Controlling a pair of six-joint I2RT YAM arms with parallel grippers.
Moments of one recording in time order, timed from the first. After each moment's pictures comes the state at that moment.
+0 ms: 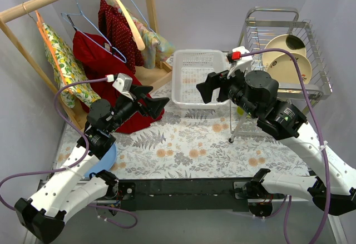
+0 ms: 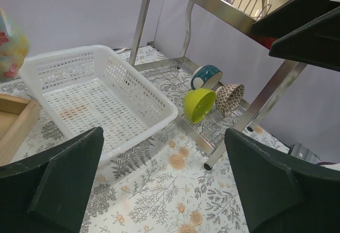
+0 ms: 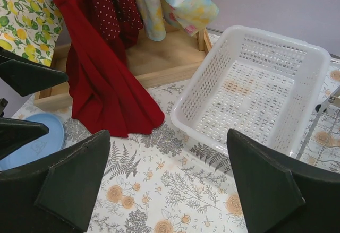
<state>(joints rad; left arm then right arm) -0.55 0.80 0.81 0.15 0.25 -0.33 0.86 1.06 1.42 -0.52 0.24 0.22</state>
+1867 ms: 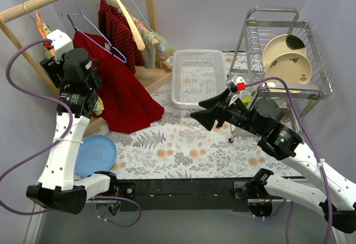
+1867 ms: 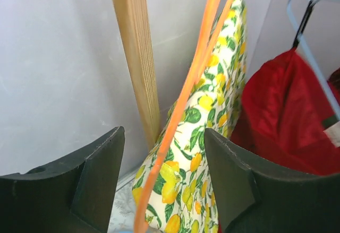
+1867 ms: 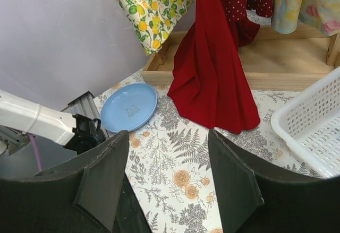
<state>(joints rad) -0.20 1.13 1.49 -0.36 -1.09 -0.02 0.86 0.81 0.97 -0.13 -0.23 0.32</state>
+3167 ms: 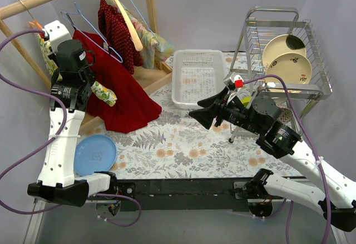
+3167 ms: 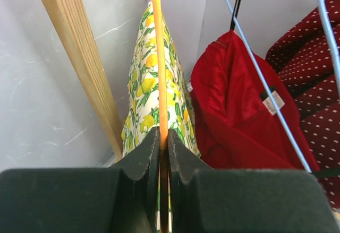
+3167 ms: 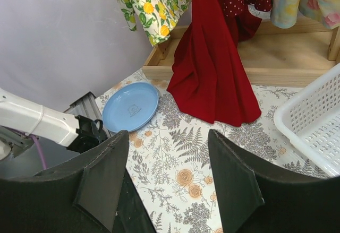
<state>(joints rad) -0.13 1.22 1.63 -0.55 -0.83 -0.13 0.86 0.84 0.99 -0.14 -0.23 0.34</state>
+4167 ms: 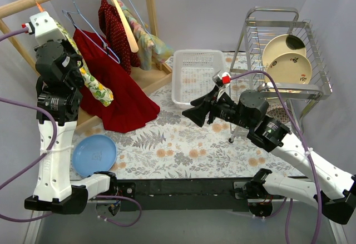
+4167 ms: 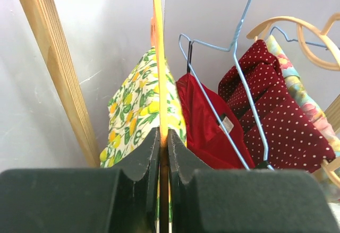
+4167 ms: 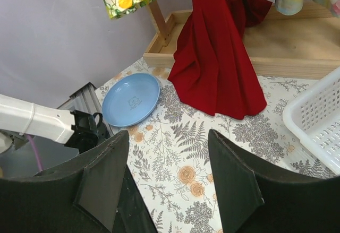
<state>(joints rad) -0.13 1.15 1.73 -0.47 -0.63 -0.03 0.86 0.94 1.01 -0.12 -0.26 0.35</state>
